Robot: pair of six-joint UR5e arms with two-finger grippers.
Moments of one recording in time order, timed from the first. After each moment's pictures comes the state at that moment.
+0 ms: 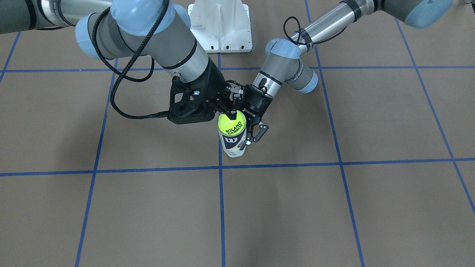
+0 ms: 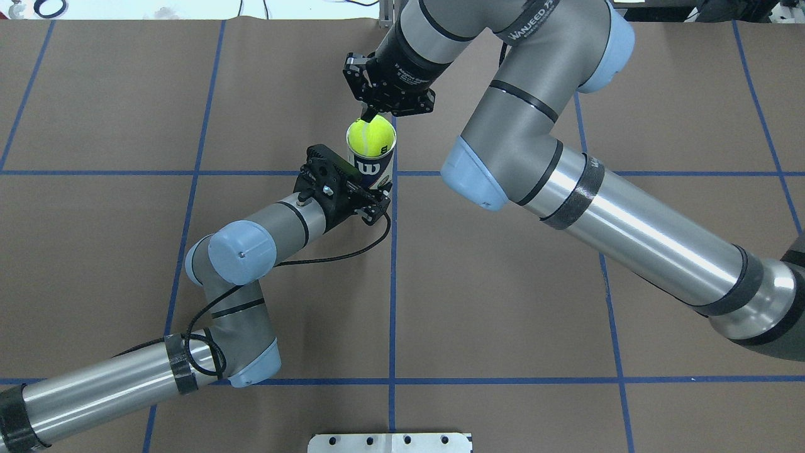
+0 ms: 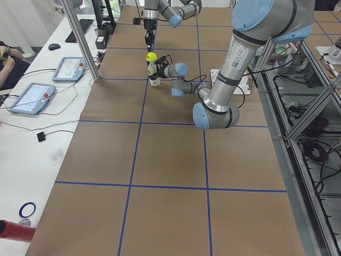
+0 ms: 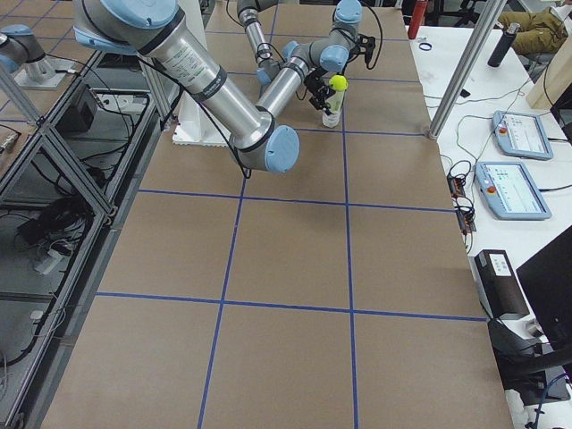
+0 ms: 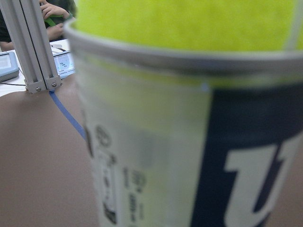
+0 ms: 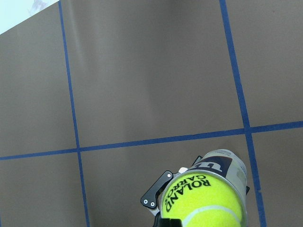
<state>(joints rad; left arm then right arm) -0.44 -2.20 -1.30 -2.76 -1.29 -0.58 0.77 -0.66 1.51 -1.30 2.21 1.42</state>
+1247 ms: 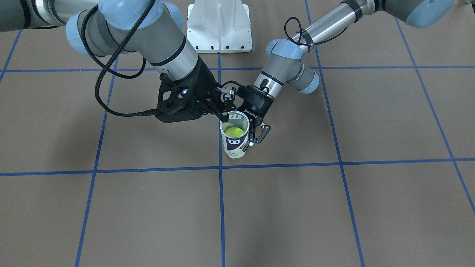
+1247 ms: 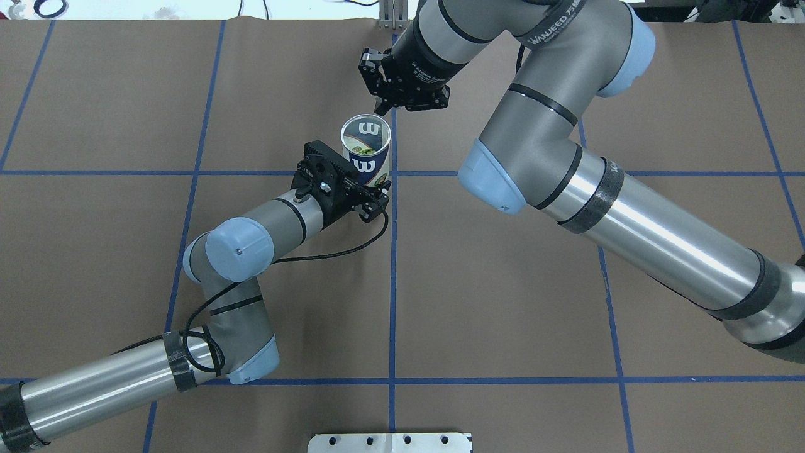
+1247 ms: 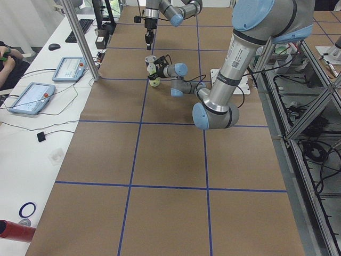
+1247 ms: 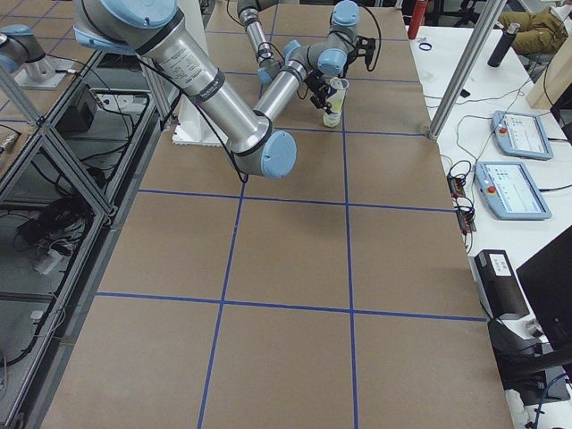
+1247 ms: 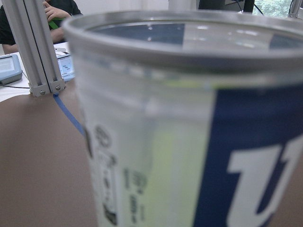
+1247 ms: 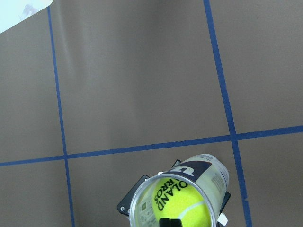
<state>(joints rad) -0.45 -2.20 -1.30 -2.77 -1.29 -0.58 0.80 -0.69 1.57 -1.30 2.18 1.42</state>
